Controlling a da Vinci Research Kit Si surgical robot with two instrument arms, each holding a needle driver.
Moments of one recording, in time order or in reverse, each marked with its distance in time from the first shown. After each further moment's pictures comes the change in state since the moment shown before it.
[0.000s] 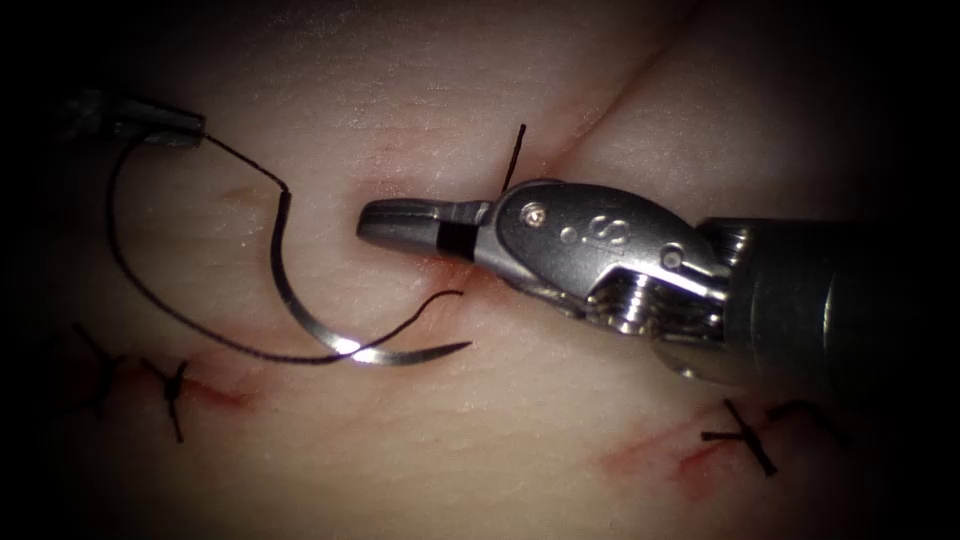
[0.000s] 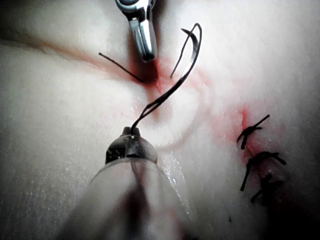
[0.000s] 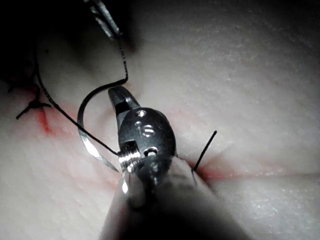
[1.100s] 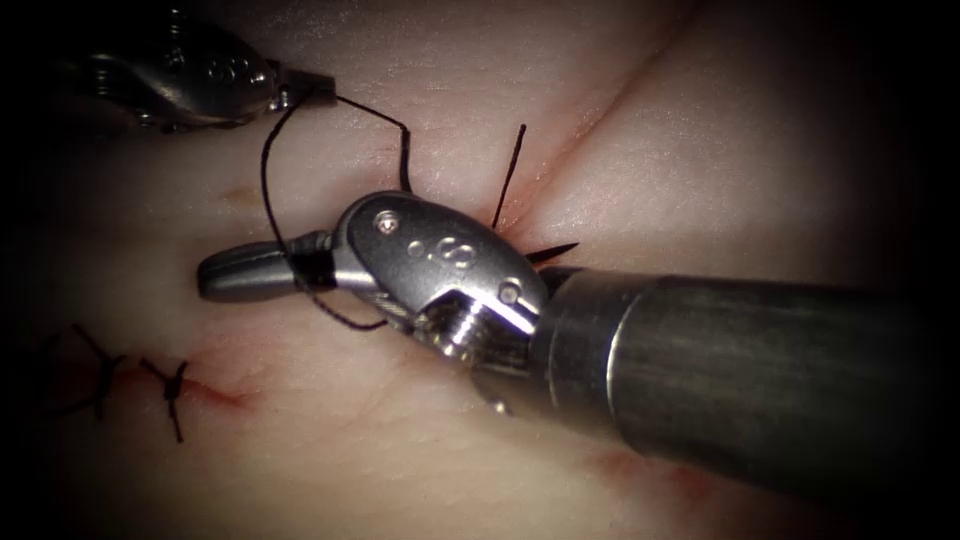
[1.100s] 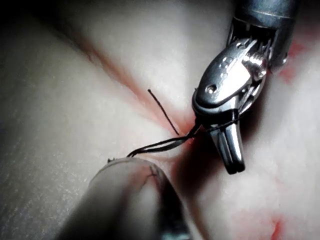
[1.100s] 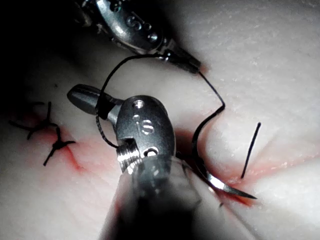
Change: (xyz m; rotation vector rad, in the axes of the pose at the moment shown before) right arm 0.001 -0.001 0.007 0.382 0.345 0.108; left arm 0.001 -0.003 0.009 0.270 -0.338 -0.439
